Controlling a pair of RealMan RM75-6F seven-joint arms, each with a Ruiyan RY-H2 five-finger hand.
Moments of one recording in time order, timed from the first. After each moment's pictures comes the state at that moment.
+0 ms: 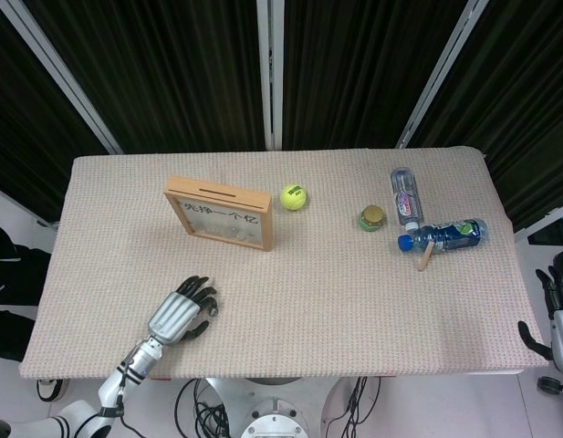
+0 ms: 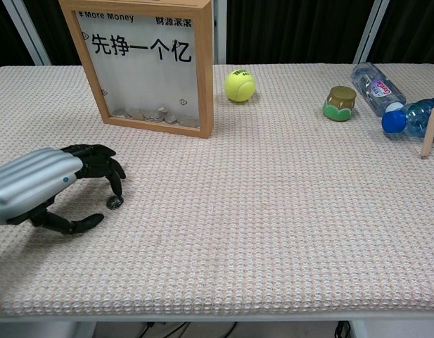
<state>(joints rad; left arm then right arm) -0.44 -1.73 0.08 -1.14 1.66 1.26 0.02 -0.02 -1.08 0.08 -1.59 -1.40 1.49 0.00</state>
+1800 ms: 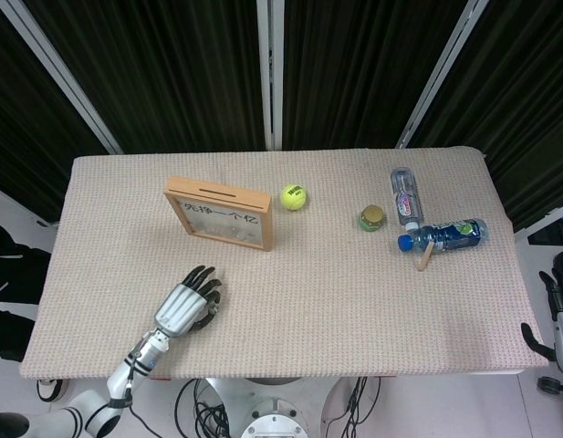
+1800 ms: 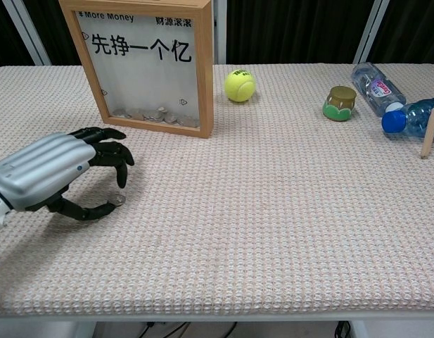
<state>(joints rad) -0.47 -1.82 0.05 -1.00 1.70 1.32 0.04 -0.02 -1.09 0.07 -1.56 -1.40 1.48 0.03</state>
